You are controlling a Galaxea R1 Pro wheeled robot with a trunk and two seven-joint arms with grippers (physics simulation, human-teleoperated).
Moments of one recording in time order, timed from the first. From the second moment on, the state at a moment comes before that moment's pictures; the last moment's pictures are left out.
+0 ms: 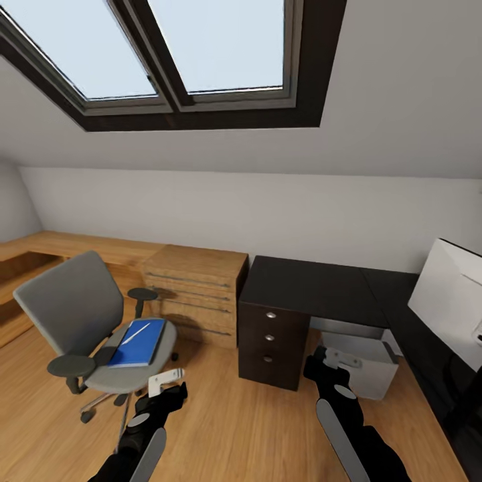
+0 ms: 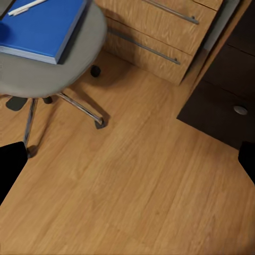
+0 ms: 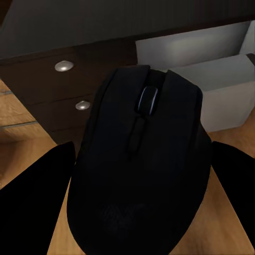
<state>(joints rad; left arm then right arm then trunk) -0.20 -0.02 -0.22 -1.27 0.41 0.39 0.49 -0.28 -0.01 0.25 -1.38 -0.48 0.39 -0.64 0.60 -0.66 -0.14</state>
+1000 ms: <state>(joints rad) -0.20 -0.02 -0.24 -1.27 0.40 0.39 0.49 -0.26 -0.01 0.25 -1.42 -0.48 0.39 -0.64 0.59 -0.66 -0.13</state>
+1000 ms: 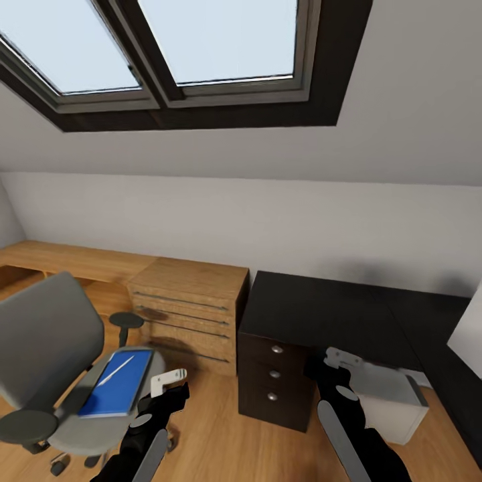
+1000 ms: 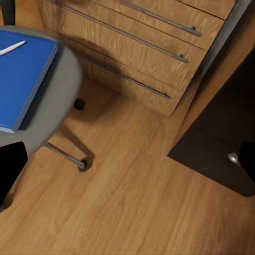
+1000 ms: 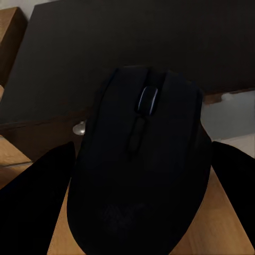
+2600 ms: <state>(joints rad) -0.19 -0.02 -0.26 -1.35 0.40 0.39 0.49 -0.28 -0.03 0.26 -1.33 -0.49 0.41 -0.55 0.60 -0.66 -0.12</state>
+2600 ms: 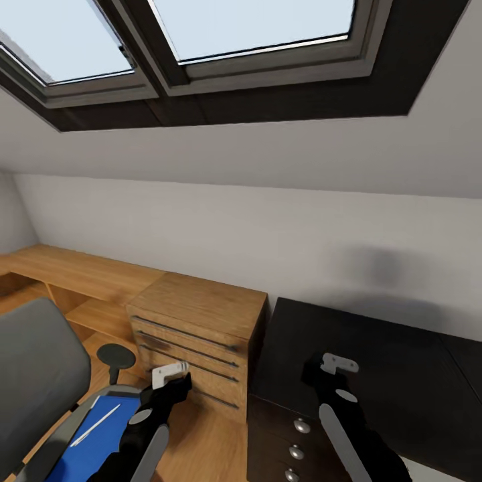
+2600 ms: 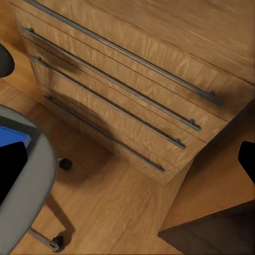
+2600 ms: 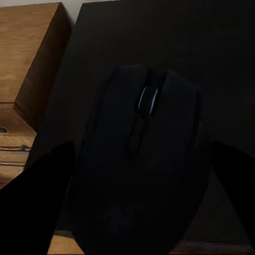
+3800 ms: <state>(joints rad) -0.11 -0.02 -0.27 -1.53 0.41 0.39 0.49 -0.63 -0.01 0.25 -0.74 -0.49 0.42 -0.23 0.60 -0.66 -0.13</state>
